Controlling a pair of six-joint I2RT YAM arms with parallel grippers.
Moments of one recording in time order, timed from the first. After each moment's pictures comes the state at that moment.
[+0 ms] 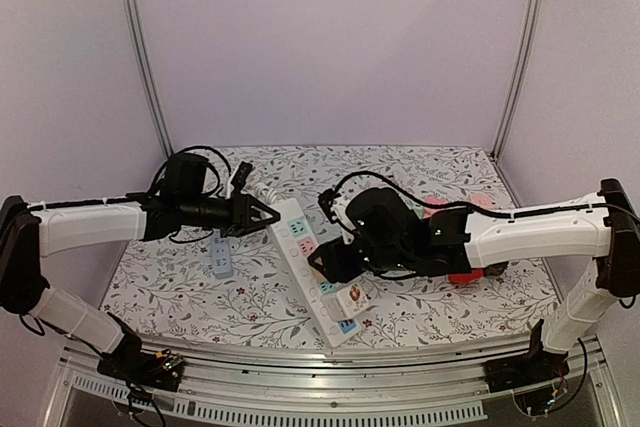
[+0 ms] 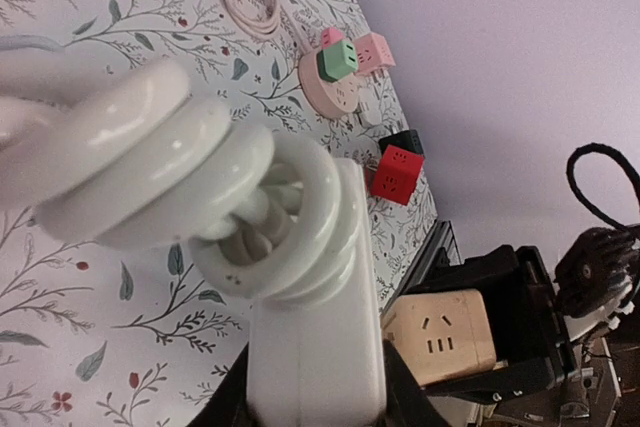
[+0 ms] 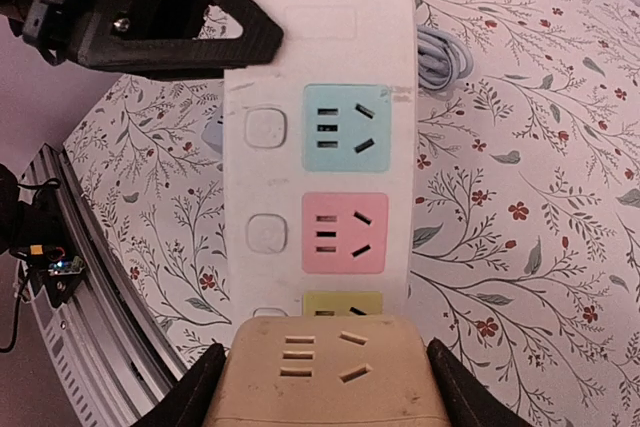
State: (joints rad) left arm -0.52 1.38 0.77 0.06 0.62 -0.68; right arm 1.17 1.62 1.12 -0.16 0.17 0.43
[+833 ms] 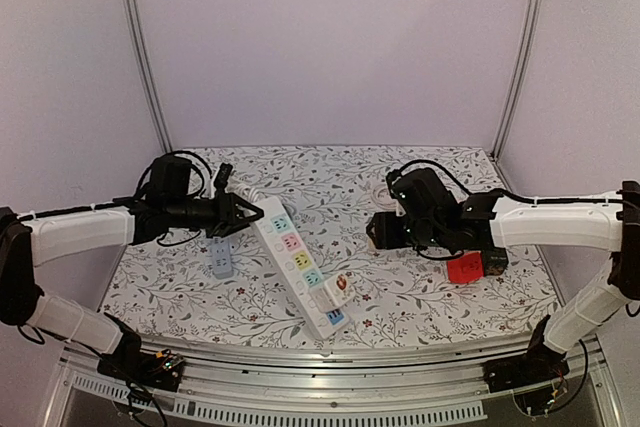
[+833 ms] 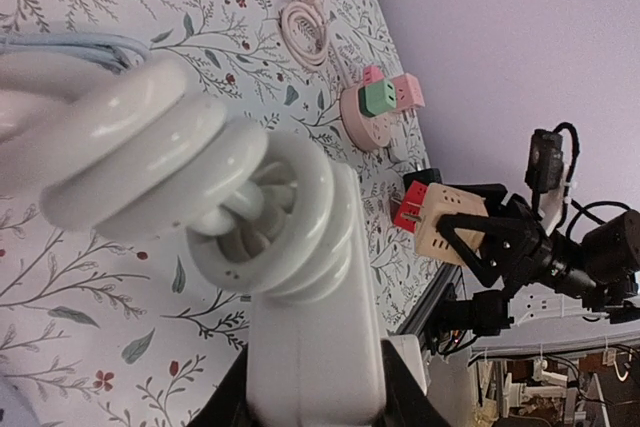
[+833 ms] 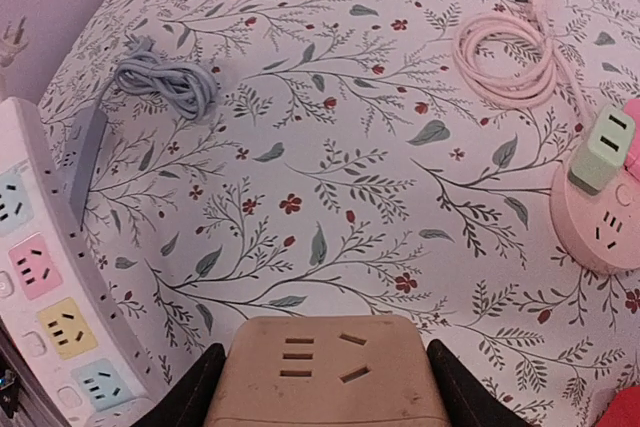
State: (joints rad) left arm -0.43 1.31 0.71 0.04 0.59 -0.73; right arm 0.97 1.50 1.01 -0.24 0.30 0.55
